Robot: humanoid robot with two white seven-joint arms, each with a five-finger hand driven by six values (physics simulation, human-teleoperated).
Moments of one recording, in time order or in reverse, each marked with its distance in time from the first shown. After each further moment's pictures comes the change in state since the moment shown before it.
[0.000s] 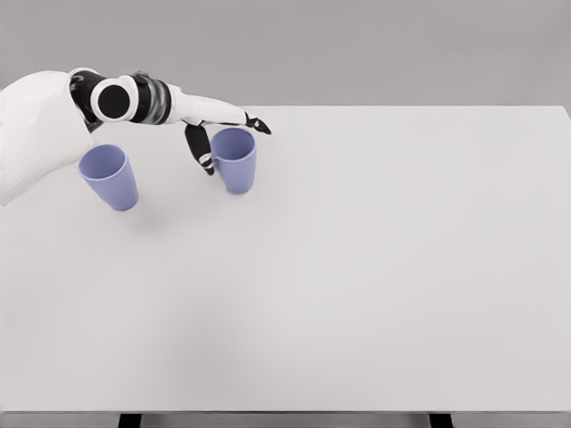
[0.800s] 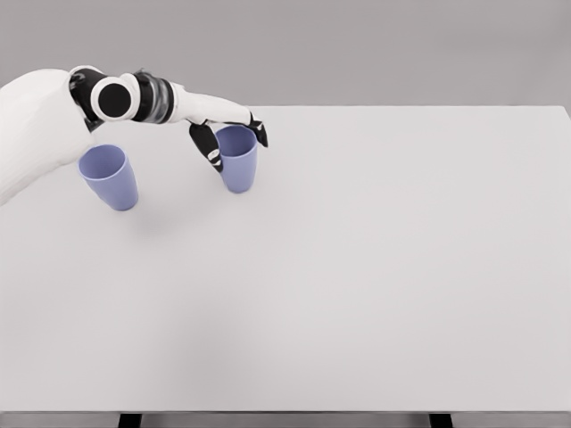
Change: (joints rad) left arm -0.005 0.012 0.003 -0.041 0.008 0.001 0.000; right arm 0.000 0.000 0.000 0.000 0.000 0.000 0.000
